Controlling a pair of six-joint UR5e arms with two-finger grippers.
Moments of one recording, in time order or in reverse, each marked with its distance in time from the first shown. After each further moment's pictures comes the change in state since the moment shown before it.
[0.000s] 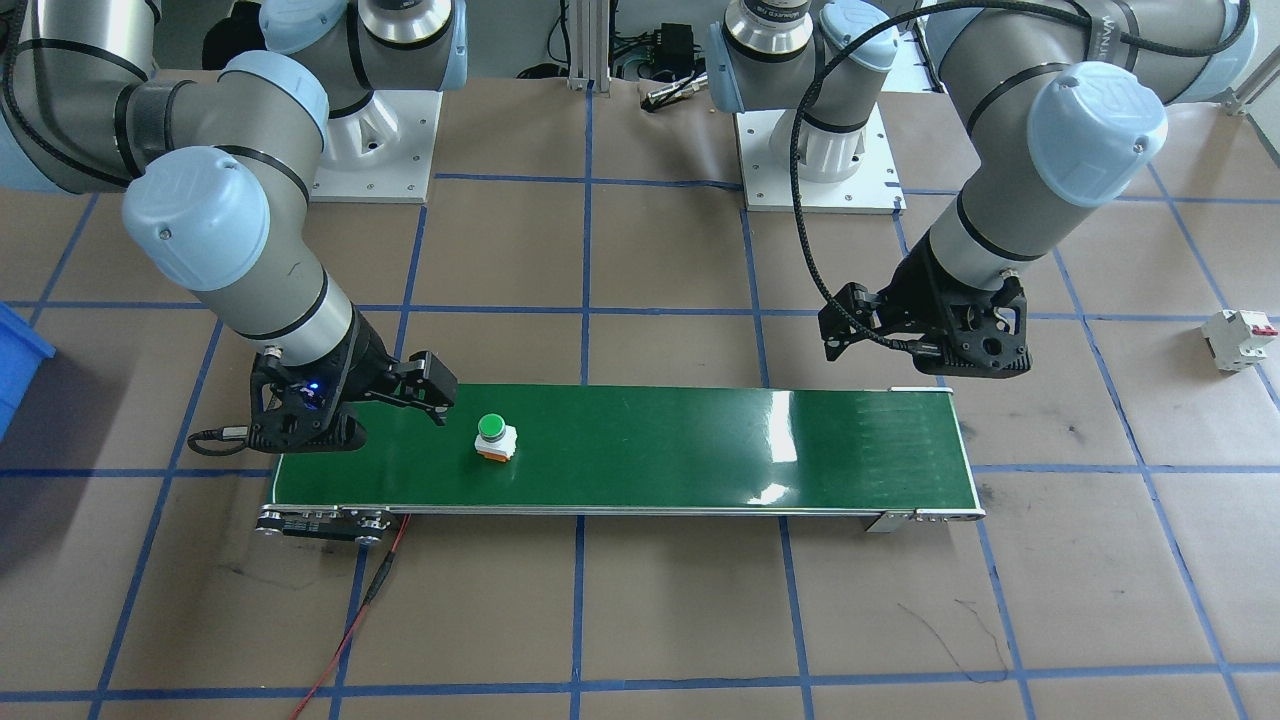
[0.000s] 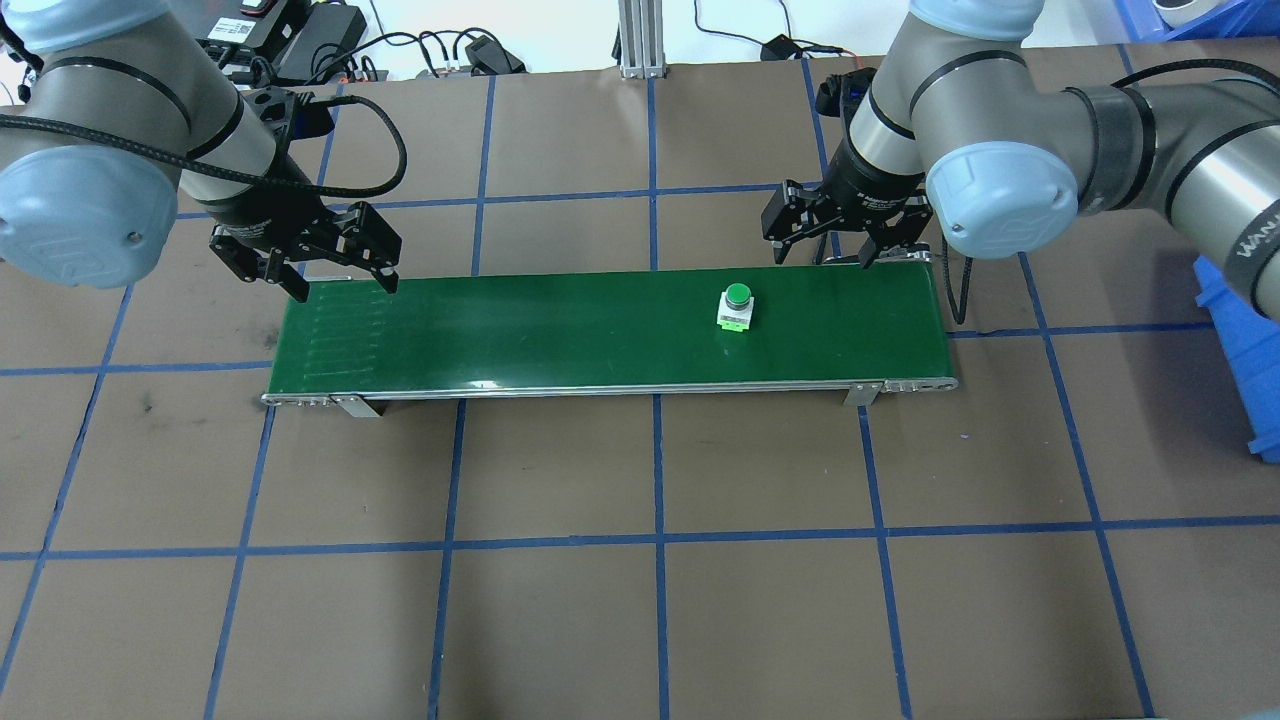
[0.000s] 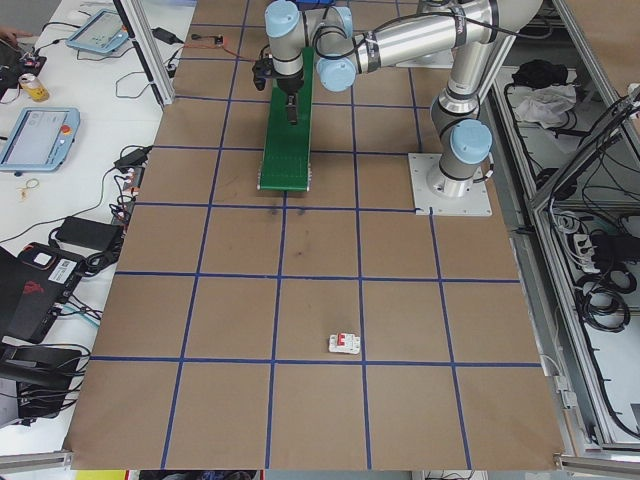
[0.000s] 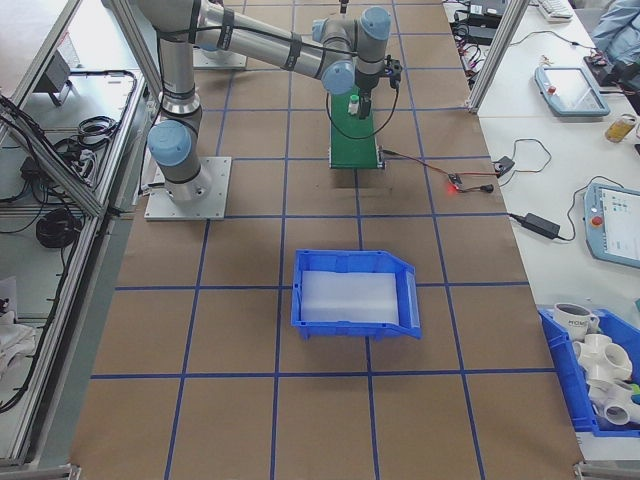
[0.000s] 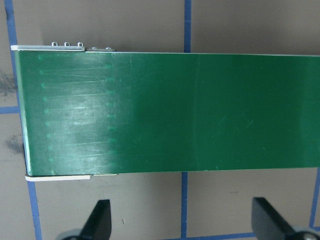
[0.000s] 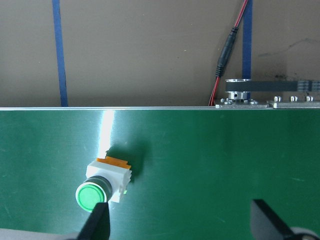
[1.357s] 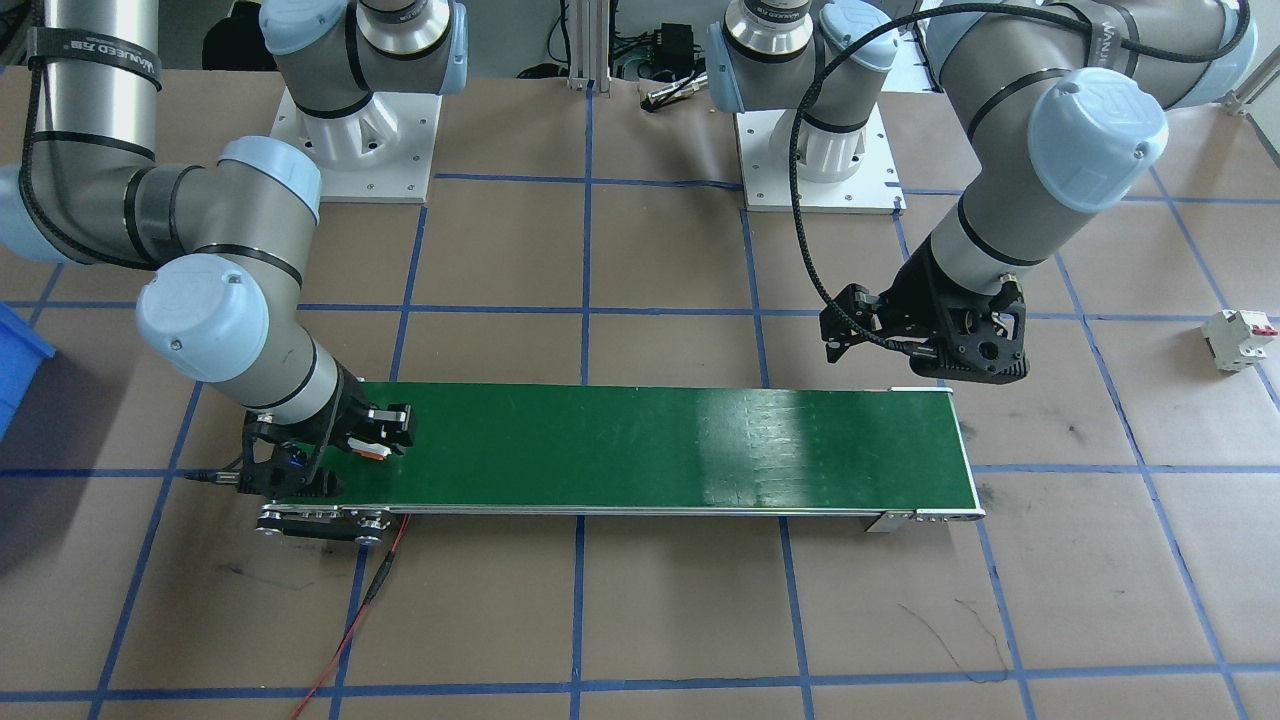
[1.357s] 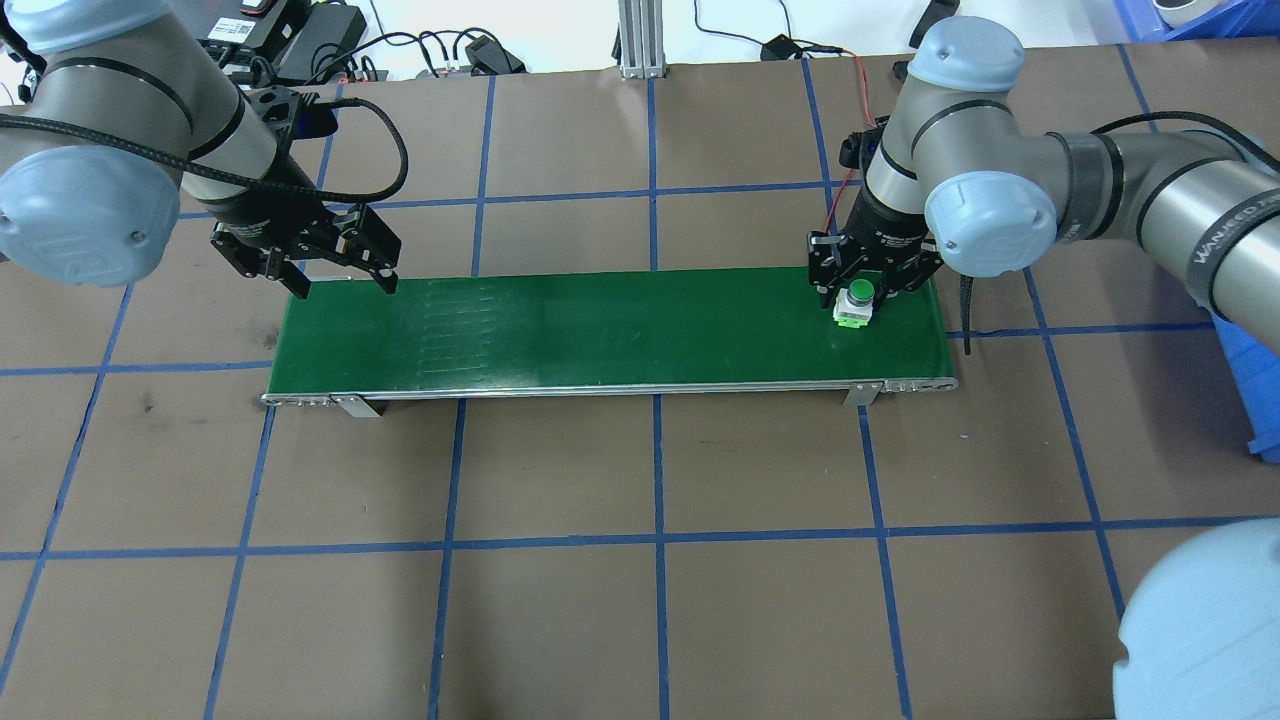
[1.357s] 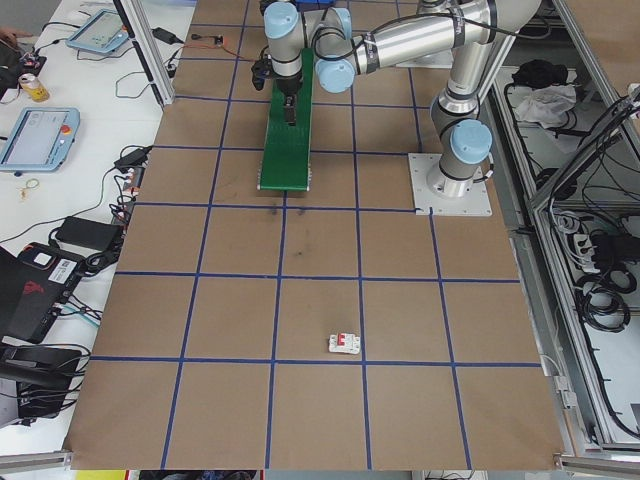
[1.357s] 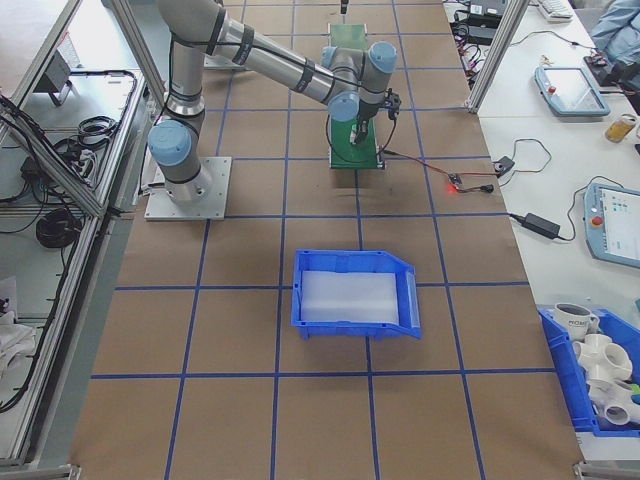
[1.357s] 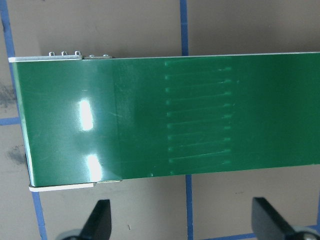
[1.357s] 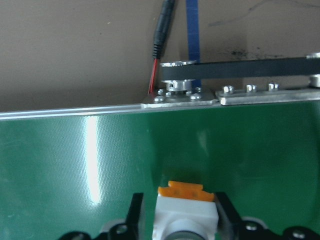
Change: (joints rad) left arm 0.001 -0.007 0.001 0.007 0.002 0.051; right arm -0.050 0.098 0.041 -0.024 -0.072 0.002
